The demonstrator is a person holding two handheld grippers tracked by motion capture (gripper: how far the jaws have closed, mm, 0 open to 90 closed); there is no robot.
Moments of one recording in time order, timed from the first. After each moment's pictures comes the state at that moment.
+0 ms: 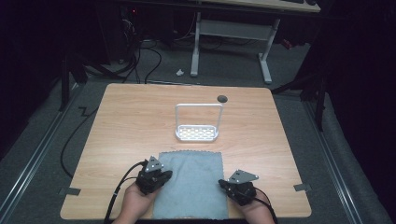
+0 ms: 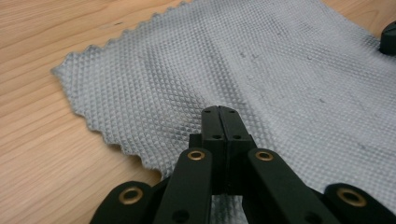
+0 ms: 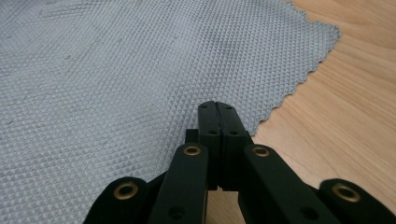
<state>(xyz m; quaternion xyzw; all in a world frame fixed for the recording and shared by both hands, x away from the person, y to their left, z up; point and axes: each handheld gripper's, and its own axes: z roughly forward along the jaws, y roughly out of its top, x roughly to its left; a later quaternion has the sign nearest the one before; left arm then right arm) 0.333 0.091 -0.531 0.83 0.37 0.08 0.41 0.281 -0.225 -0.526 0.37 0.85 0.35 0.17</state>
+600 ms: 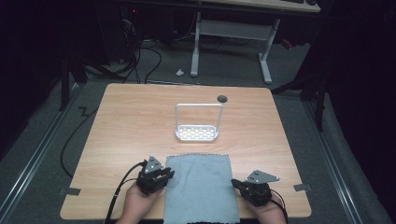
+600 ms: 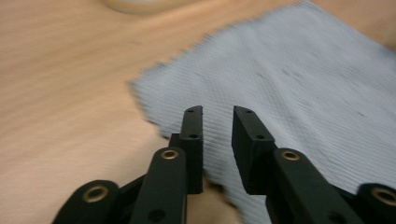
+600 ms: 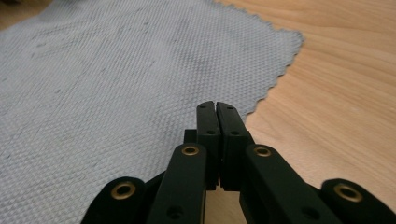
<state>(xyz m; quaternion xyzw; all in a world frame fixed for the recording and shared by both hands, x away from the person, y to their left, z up) 0.340 0.106 -0.527 0.80 0.40 0.12 0.43 0.273 -0.269 -0.521 0.41 0.81 0.39 0.16</state>
